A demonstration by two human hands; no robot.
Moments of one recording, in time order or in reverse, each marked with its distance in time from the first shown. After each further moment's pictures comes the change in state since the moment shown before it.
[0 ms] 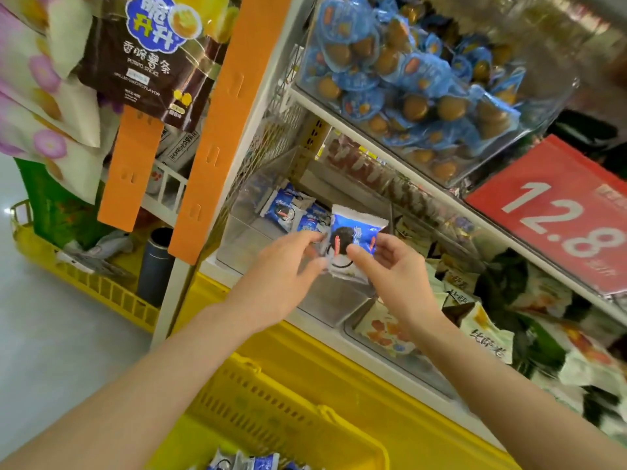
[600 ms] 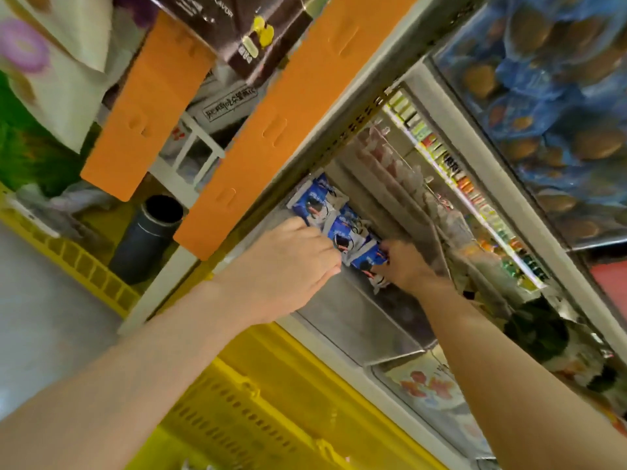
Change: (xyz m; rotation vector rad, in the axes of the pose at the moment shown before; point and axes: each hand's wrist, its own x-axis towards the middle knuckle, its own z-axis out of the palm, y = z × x) left_hand 0.041 -0.083 -0.037 0.513 0.077 0.522; right_hand 0.166 0.096 0.033 -1.208 -0.358 0.136
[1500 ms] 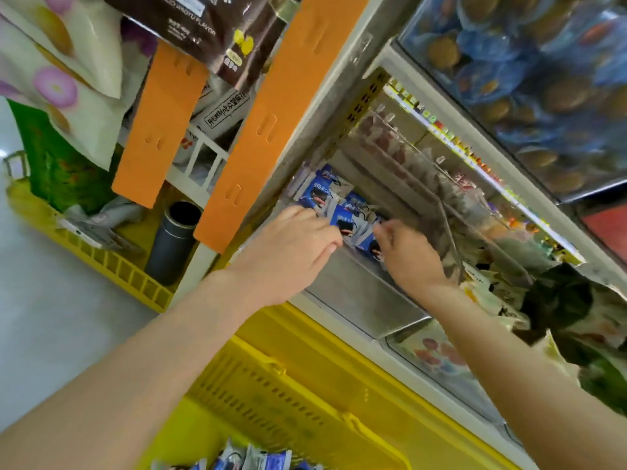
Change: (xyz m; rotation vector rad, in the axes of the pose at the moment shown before) left_hand -0.004 0.007 -0.001 -0.081 -0.058 -0.131; right_hand -0.074 -0.041 -0.008 0.277 0.304 0.012
